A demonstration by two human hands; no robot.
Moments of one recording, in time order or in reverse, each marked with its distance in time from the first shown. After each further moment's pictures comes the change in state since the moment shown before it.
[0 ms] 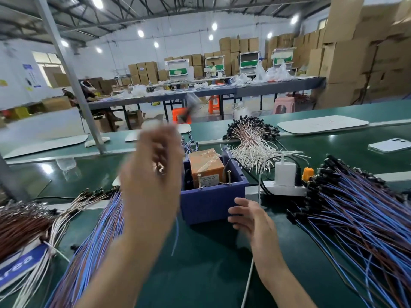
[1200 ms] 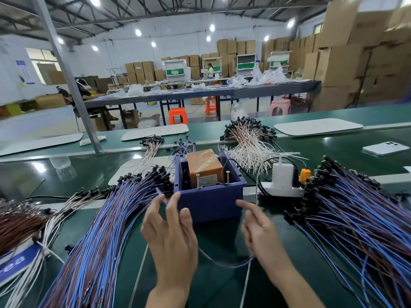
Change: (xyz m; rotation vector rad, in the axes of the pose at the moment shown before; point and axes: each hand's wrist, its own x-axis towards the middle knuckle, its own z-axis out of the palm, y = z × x) left_hand -0.137 -0.063 0.032 0.472 -0.169 -0.303; right_hand 0.003 0.005 -0.026 -0.287 -0.133 -0.004
